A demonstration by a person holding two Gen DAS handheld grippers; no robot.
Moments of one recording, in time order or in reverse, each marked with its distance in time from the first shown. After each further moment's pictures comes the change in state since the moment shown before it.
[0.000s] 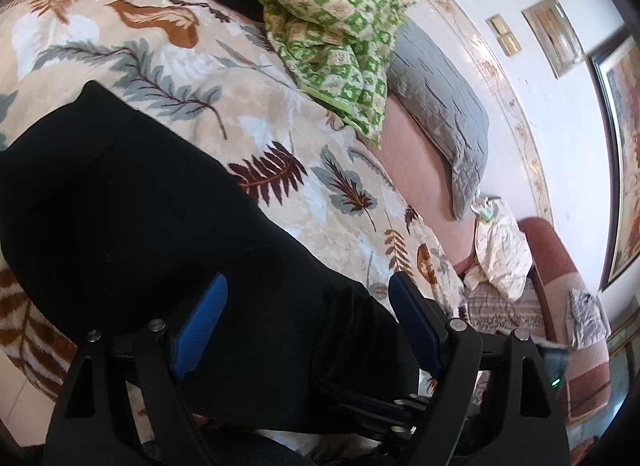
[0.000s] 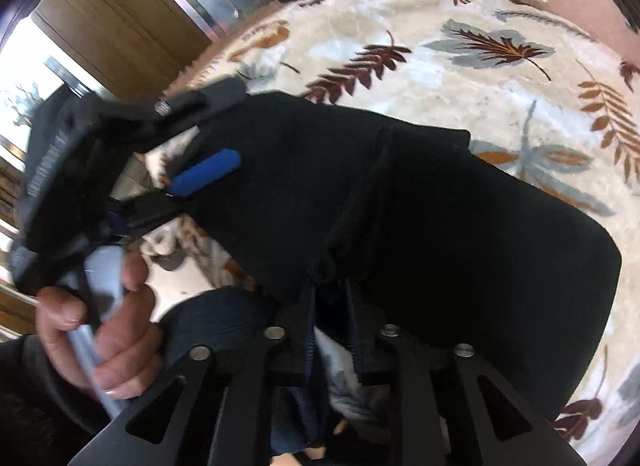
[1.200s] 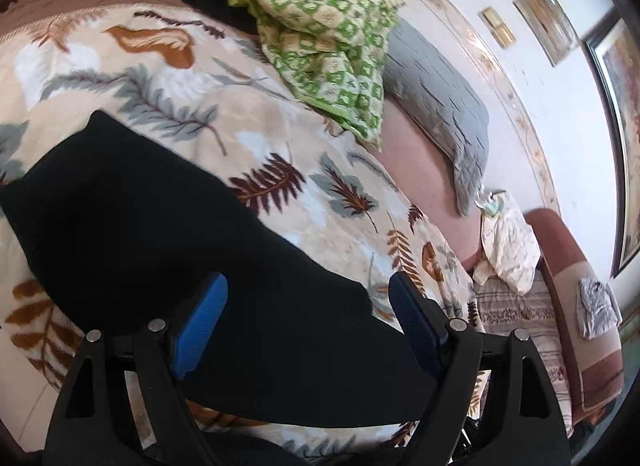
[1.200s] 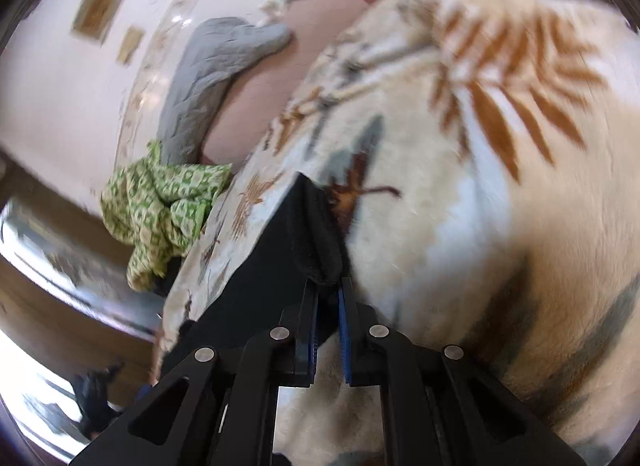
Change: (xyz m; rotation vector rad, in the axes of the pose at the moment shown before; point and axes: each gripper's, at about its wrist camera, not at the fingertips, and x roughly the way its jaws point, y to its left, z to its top) left arm -0.012 -0.008 0.000 0.023 -0.024 0.042; right arm -0.139 -0.224 -0.225 0.826 -0.788 -0.092
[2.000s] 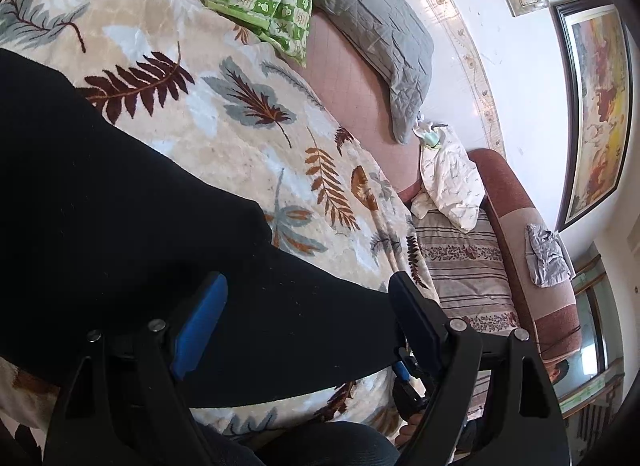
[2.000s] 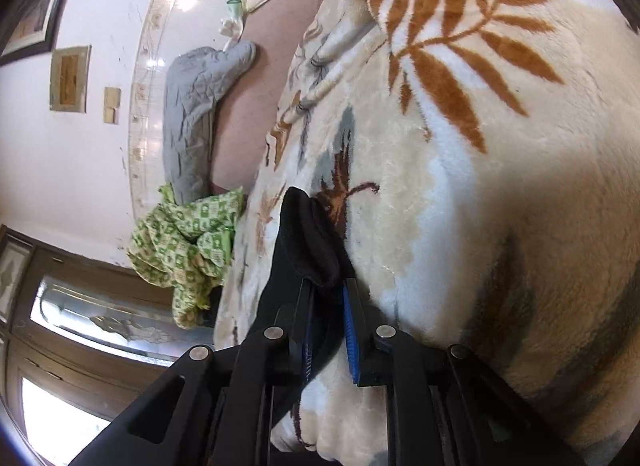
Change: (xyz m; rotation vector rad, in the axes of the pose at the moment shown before) left arm 0.056 -0.049 -0.035 0.047 0.261 -0.256; right arm 0.007 -0.034 0.005 0.296 0.037 0.121
